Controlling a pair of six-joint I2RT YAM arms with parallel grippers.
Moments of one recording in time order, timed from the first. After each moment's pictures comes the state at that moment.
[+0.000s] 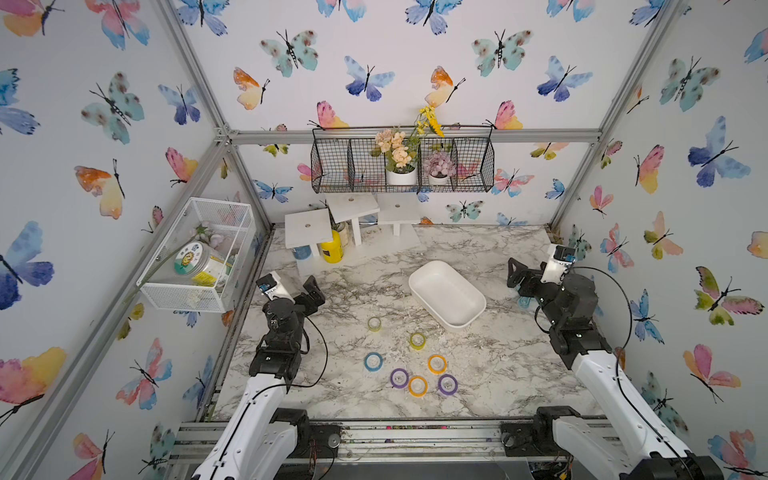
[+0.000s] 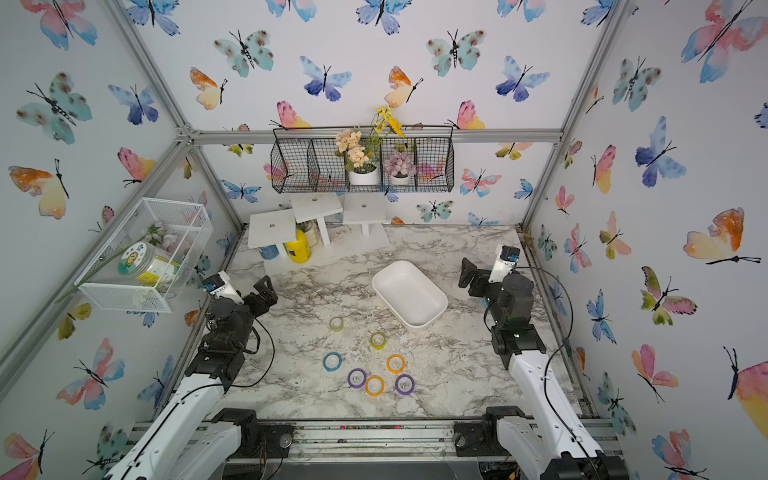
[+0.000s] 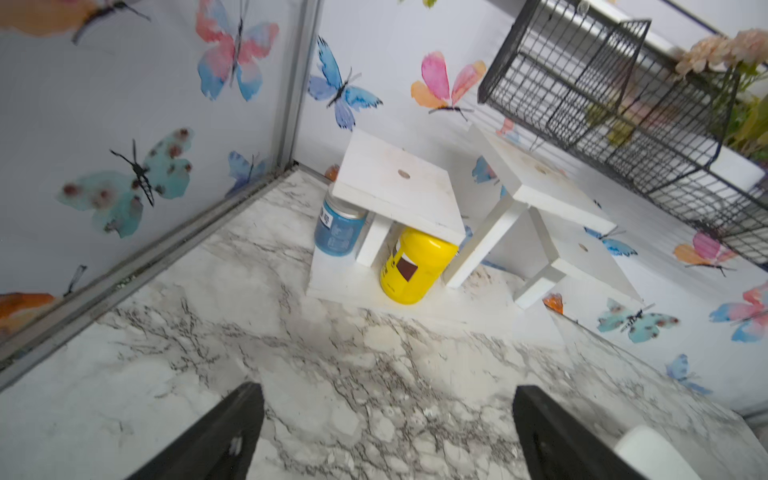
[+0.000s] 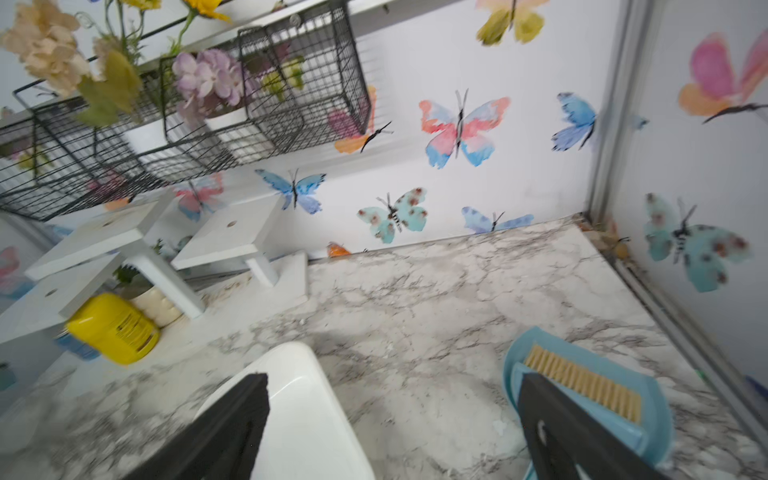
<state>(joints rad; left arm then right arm) -0.11 0.81 0.45 0.11 -0.16 -0.48 0.09 0.95 0.64 0.10 -0.14 0.25</state>
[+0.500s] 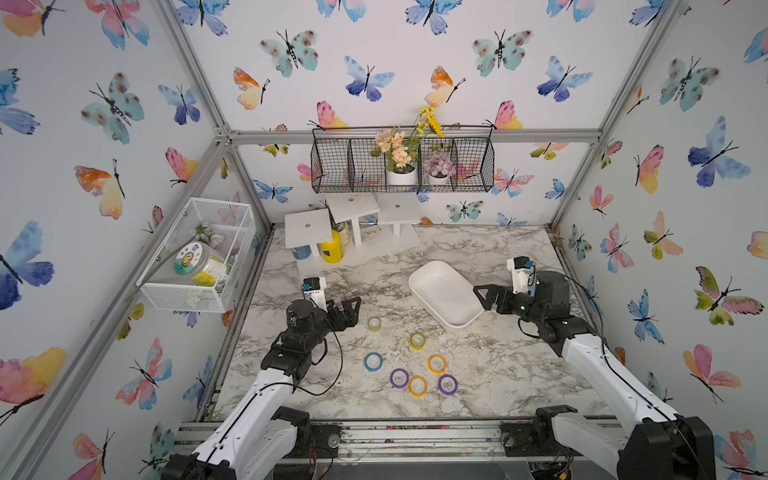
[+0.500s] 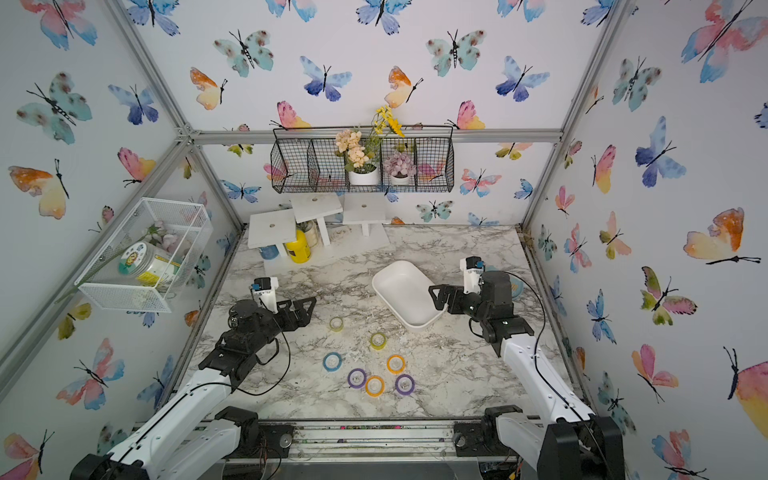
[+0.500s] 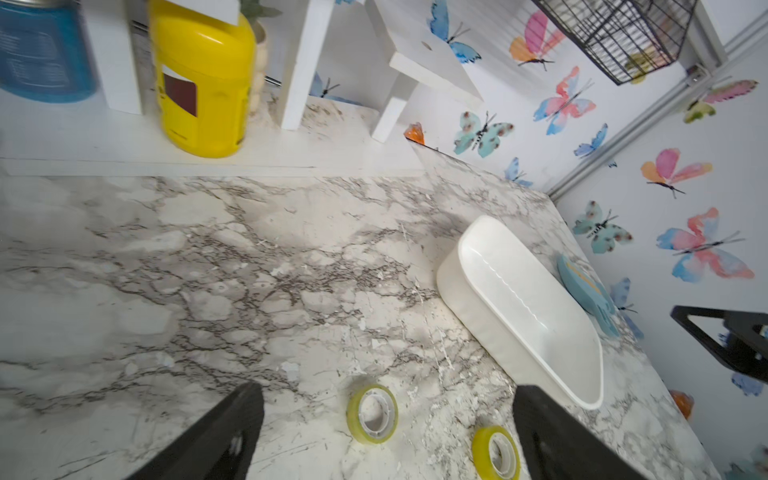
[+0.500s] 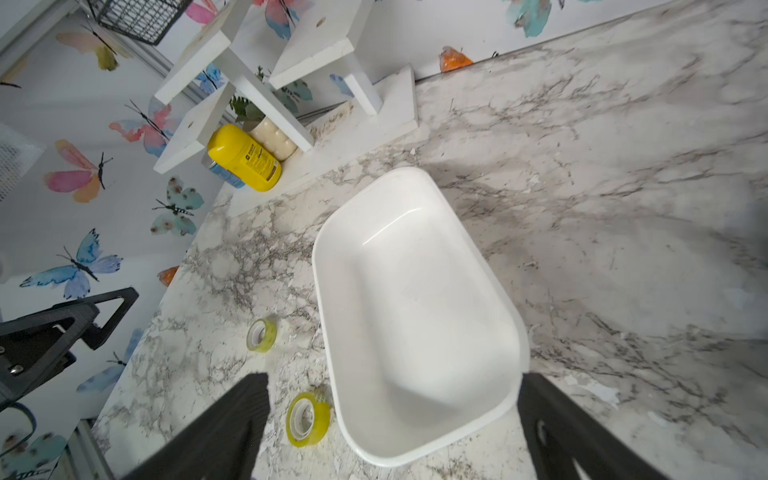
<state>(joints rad) -0.26 0.88 0.39 0.13 0.25 -0.45 0.19 1.10 0.69 -0.16 -0.45 0.32</state>
